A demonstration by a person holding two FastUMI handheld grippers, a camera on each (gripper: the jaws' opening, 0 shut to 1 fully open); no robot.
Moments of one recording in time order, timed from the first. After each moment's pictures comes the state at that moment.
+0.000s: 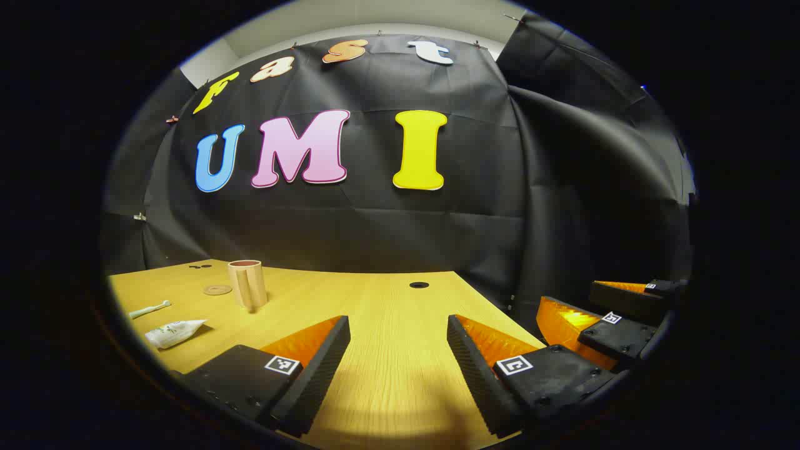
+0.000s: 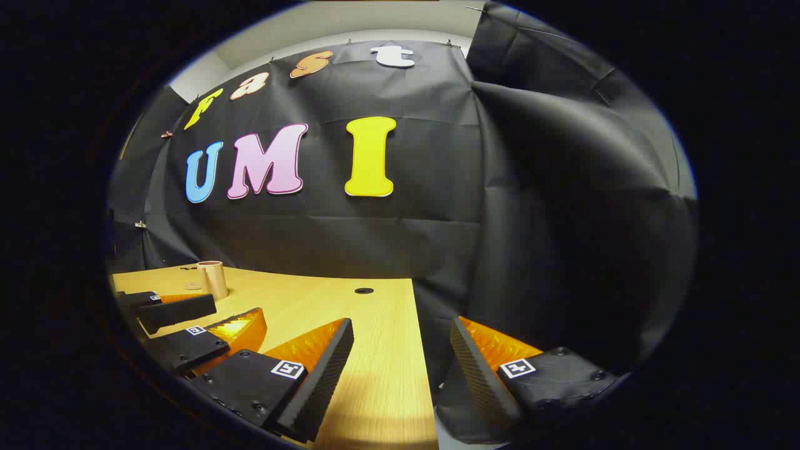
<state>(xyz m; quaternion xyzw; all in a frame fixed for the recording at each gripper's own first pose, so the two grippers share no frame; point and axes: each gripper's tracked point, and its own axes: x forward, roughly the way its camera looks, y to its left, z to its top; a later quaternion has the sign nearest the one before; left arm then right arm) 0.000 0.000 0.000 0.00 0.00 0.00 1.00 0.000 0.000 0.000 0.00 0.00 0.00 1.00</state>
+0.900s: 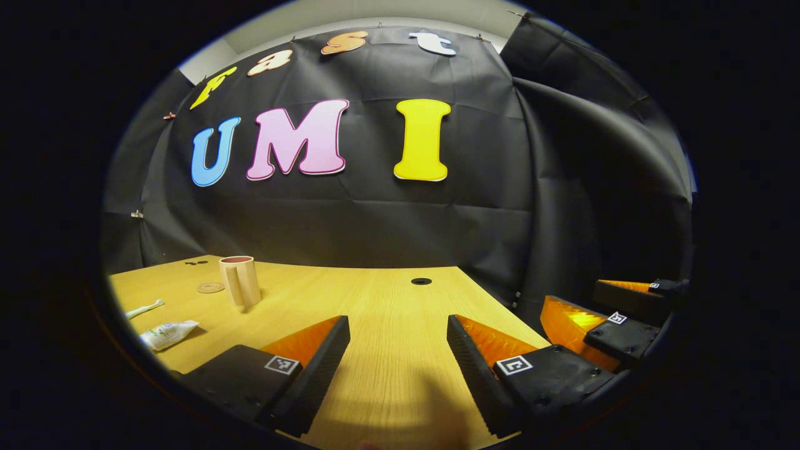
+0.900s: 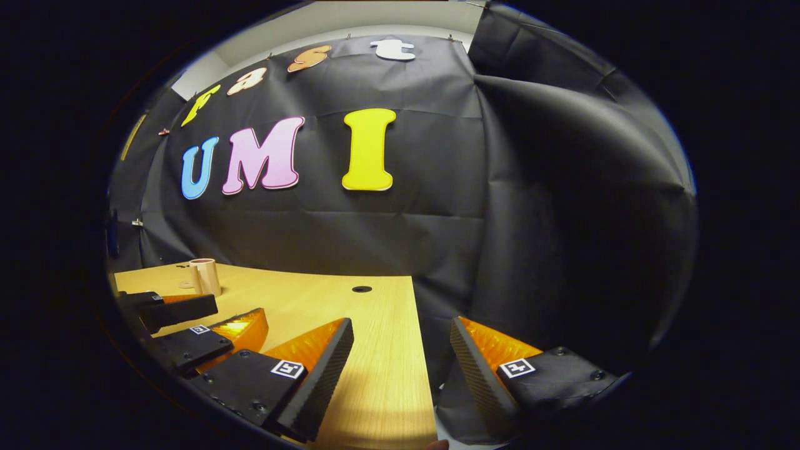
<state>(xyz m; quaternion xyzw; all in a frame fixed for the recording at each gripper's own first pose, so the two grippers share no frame) 0.002 0.000 -0.002 0.00 0.01 0.00 1.00 0.024 0.002 0.003 0.00 0.00 0.00 1.00</state>
